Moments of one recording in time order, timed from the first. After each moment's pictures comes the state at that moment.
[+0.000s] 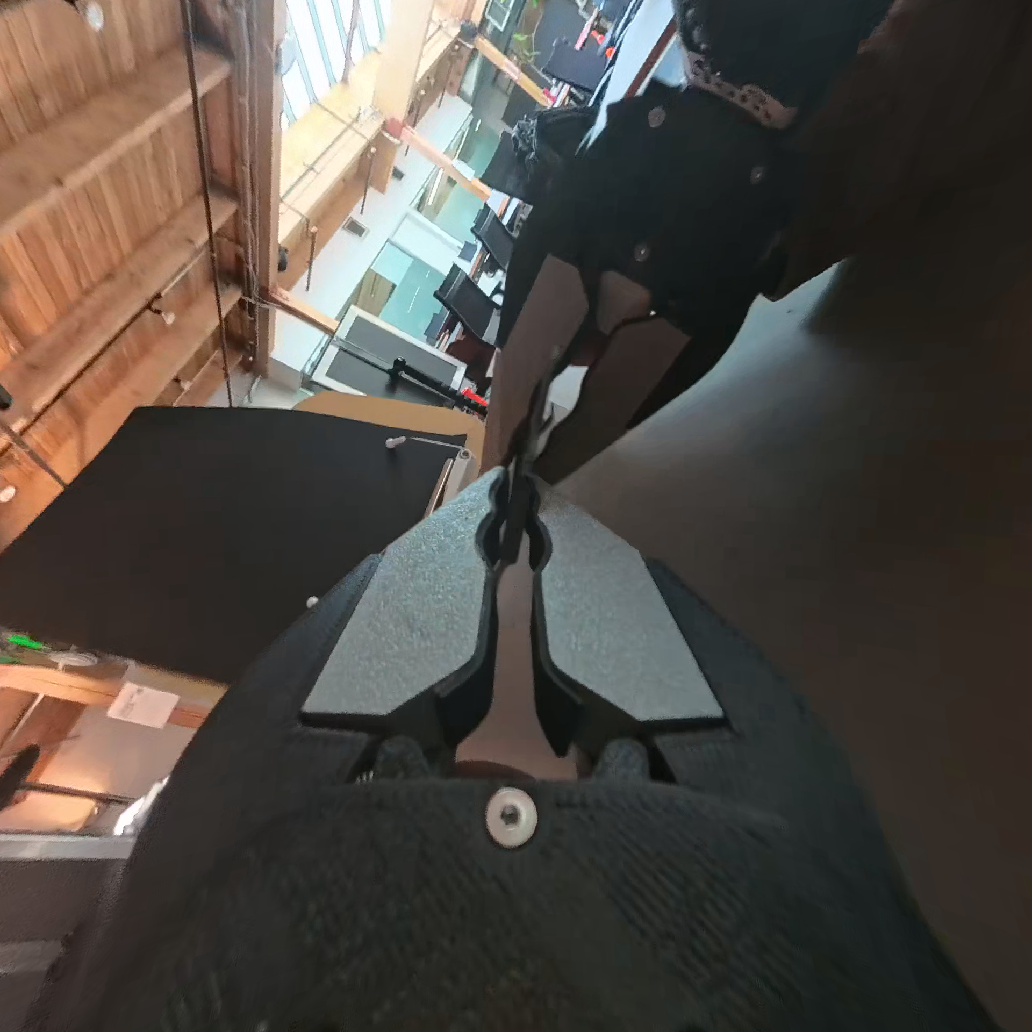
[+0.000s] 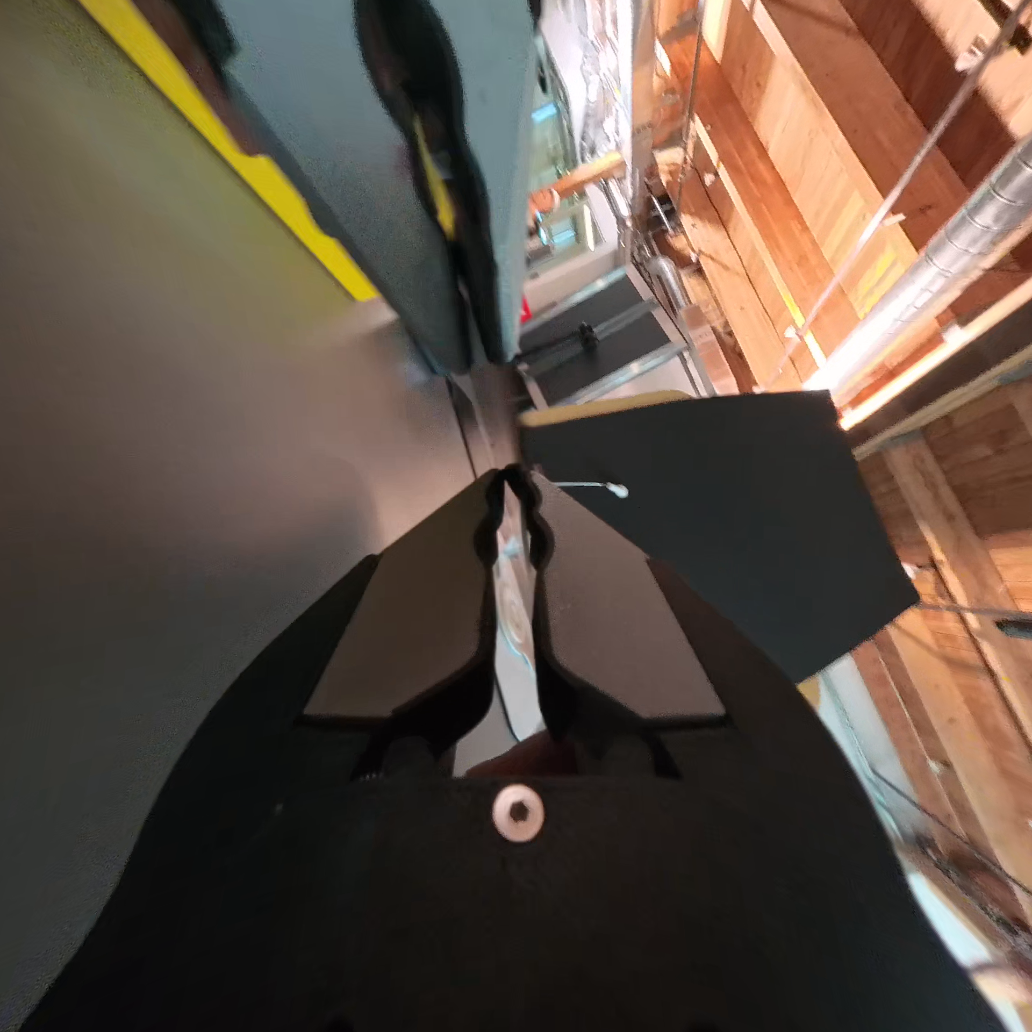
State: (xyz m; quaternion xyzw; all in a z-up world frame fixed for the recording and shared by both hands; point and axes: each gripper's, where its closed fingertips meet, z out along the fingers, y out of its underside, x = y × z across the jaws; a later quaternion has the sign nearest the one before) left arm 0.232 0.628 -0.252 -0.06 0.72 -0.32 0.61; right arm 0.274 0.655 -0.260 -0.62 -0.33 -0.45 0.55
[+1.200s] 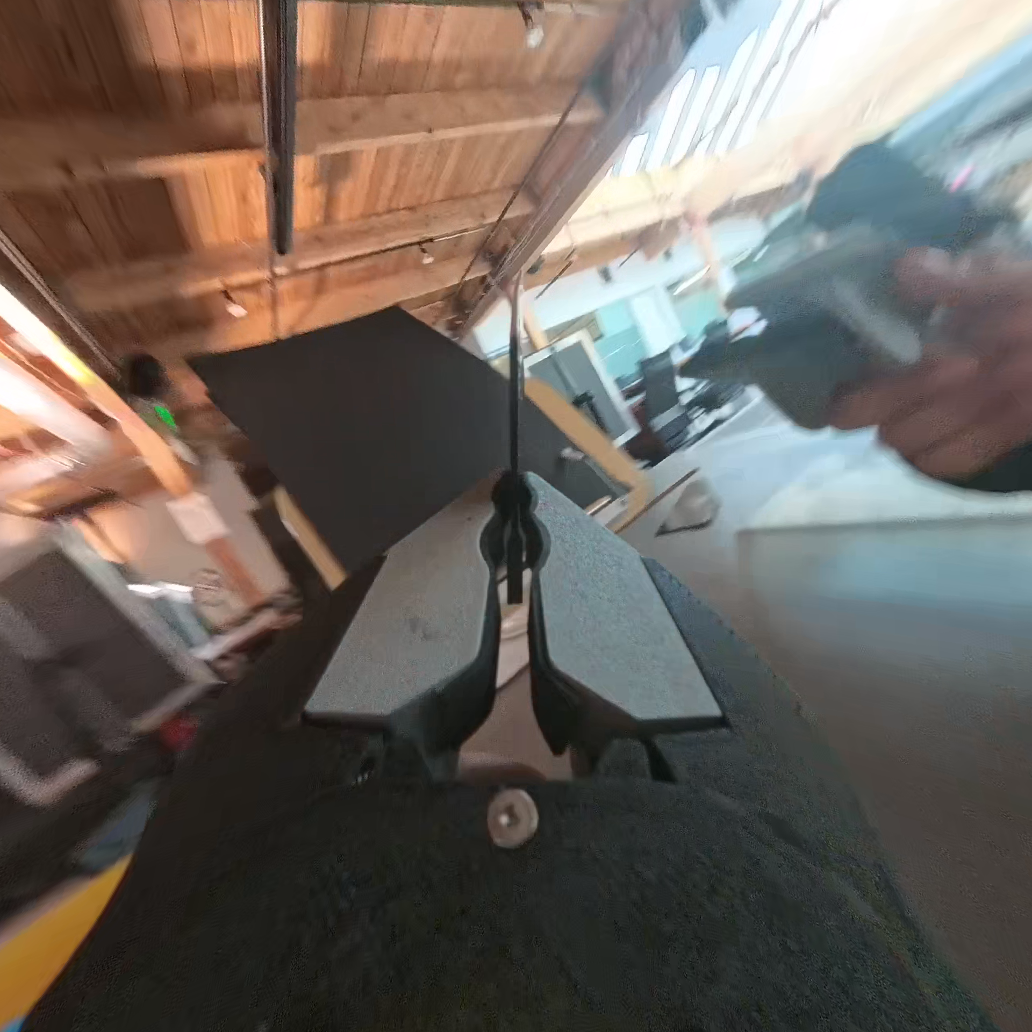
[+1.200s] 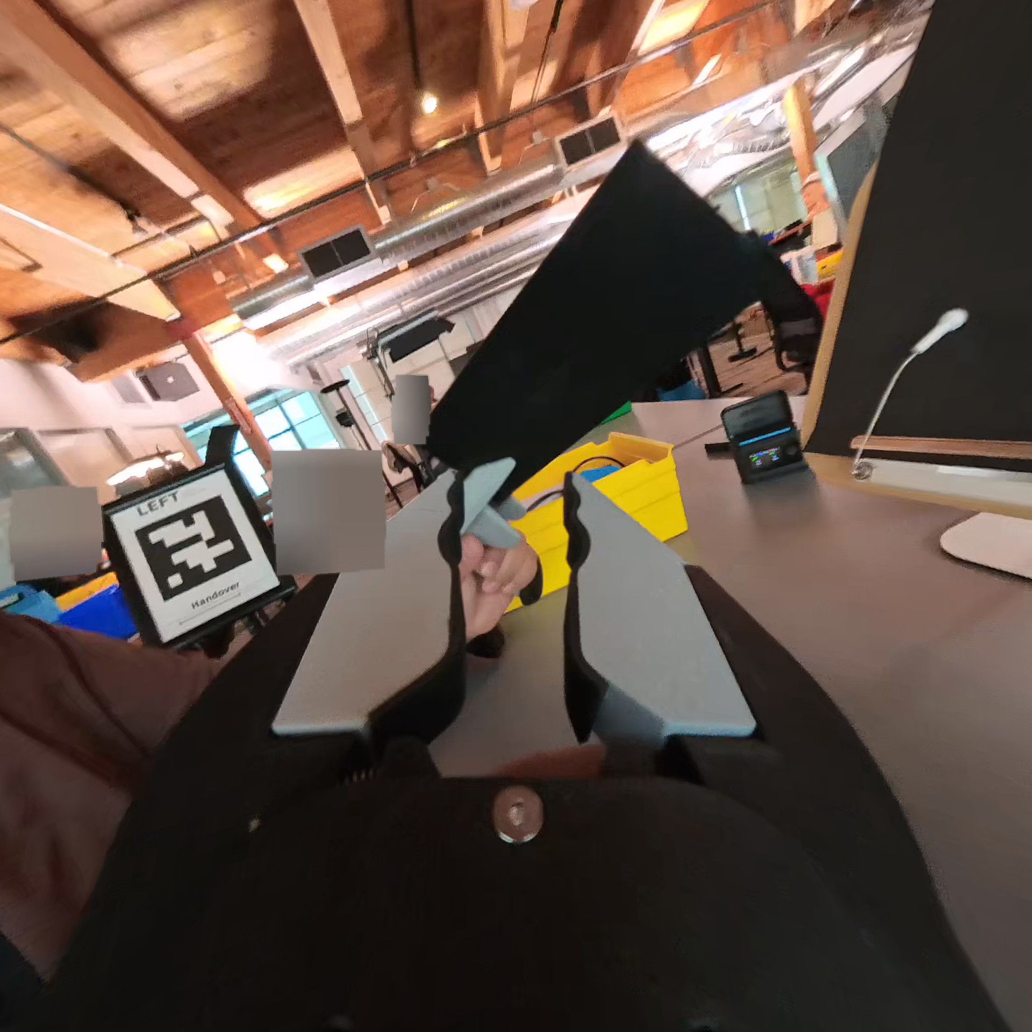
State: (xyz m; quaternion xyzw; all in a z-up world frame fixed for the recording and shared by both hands) left arm 0.236 0.697 -0.184 -0.25 0.51 -0.47 0.67; right arm 0.285 0.611 -0.177 -0.61 0.03 0.30 0.73
